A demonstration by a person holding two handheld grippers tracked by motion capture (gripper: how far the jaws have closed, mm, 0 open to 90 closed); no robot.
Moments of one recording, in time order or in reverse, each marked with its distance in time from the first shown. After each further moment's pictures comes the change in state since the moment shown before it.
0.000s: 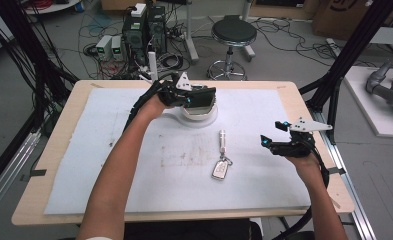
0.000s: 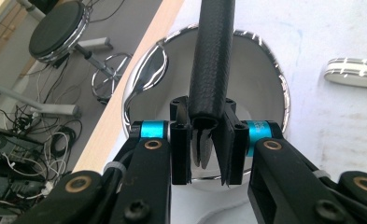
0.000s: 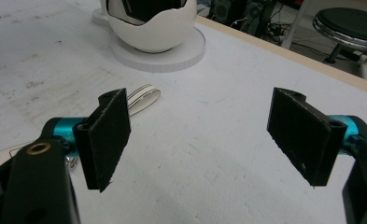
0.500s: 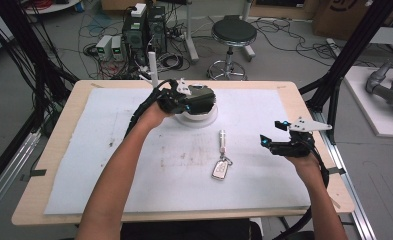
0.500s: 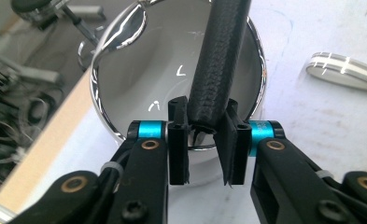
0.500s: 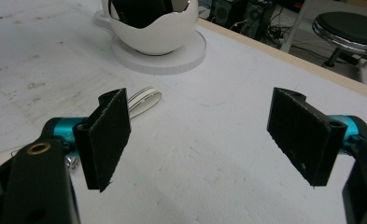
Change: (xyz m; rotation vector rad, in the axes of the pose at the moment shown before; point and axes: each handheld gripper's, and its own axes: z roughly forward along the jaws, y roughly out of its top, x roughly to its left) left arm -0.020 -0.004 -0.005 0.039 -0.003 -0.117; right arm 0.003 0.003 0.000 -0.001 0.001 -0.011
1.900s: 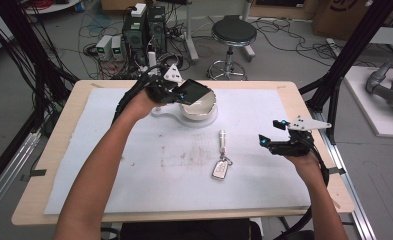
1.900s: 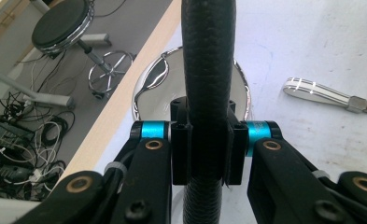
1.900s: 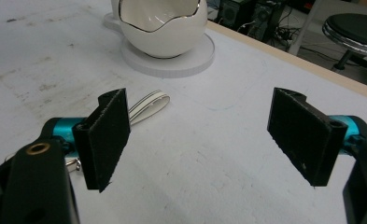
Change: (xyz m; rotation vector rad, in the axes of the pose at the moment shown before) left arm 0.016 0.024 -0.057 -0.048 -0.010 0.023; right arm 0.001 0.005 0.000 -0.005 0.031 -0.002
